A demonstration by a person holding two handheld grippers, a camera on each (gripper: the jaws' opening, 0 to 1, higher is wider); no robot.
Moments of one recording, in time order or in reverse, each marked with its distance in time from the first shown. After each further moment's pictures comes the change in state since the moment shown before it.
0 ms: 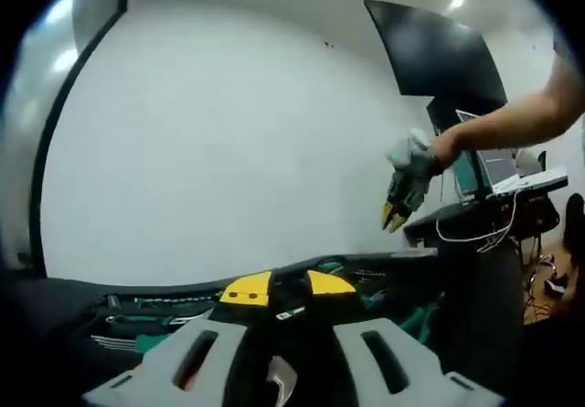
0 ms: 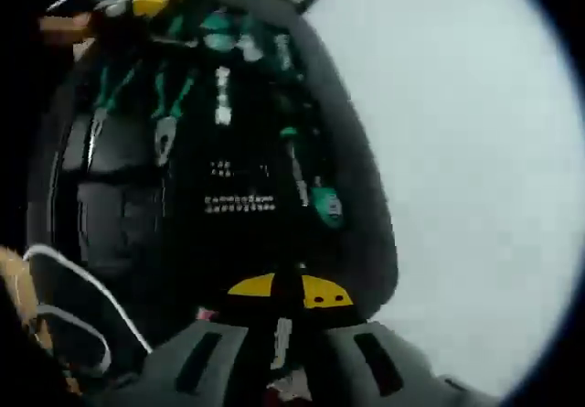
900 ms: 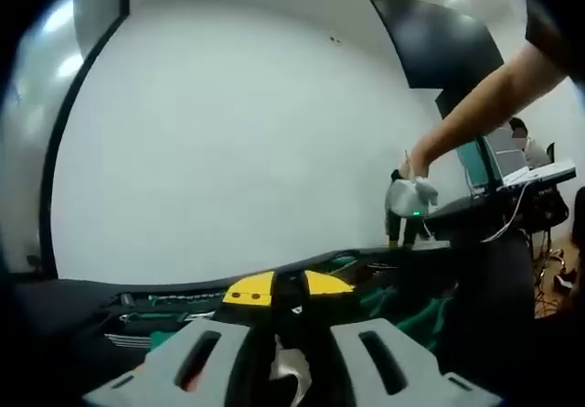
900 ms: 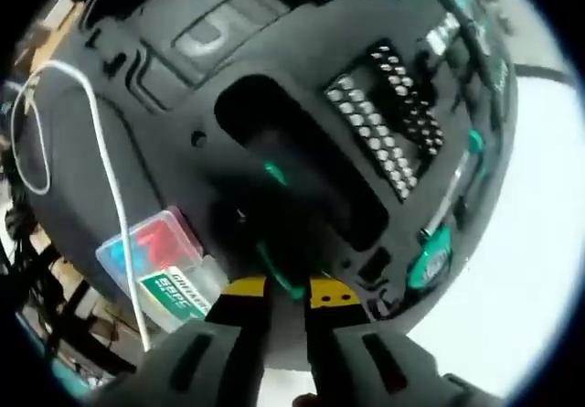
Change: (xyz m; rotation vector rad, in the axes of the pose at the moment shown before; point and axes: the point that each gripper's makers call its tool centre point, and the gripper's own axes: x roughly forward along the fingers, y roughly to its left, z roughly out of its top) left arm -0.005 0.011 -0.004 0.022 0.022 0.055; right arm 0.099 0.050 -0.040 -0.721 0.027 0.406
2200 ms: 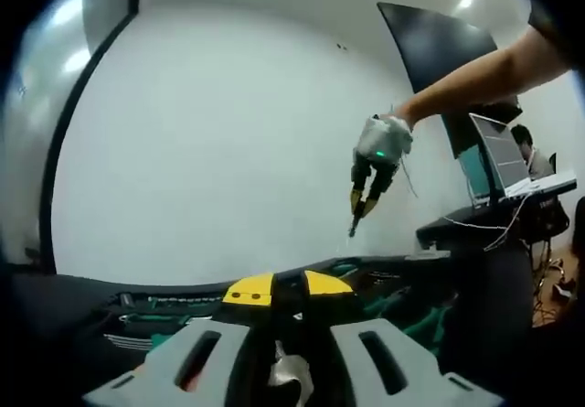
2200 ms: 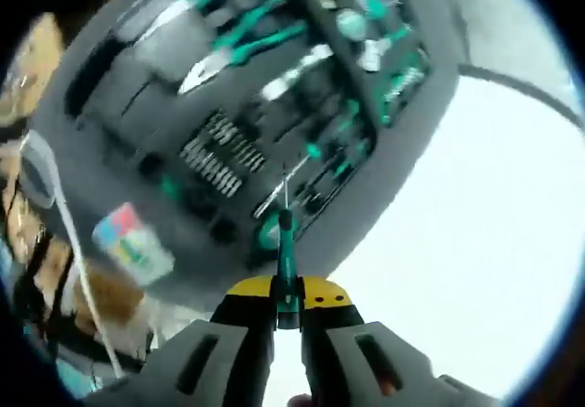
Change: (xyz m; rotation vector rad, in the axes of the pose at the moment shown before) left arm 0.002 0.002 0.005 -0.029 -0.029 -0.003; right arm -0.130 -0.134 0.024 0.168 0.080 -0.325
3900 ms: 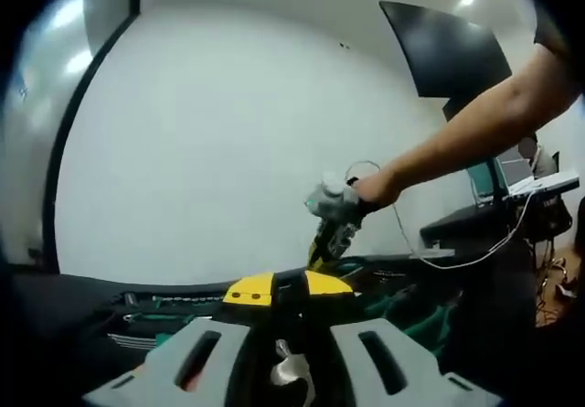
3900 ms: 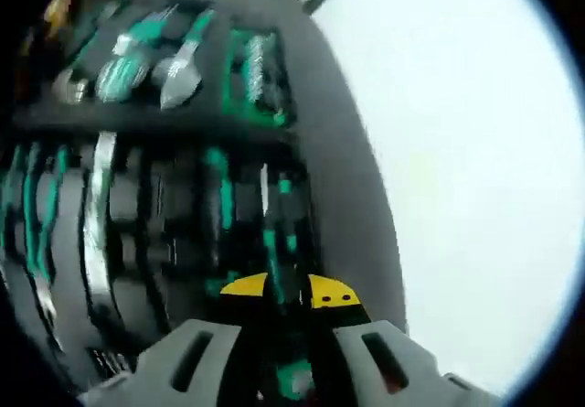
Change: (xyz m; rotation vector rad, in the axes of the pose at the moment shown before) left arm -0.001 0.005 0.000 0.000 0.002 0.013; right arm 0.116 -0.066 0.050 0.903 -0.282 -0.101
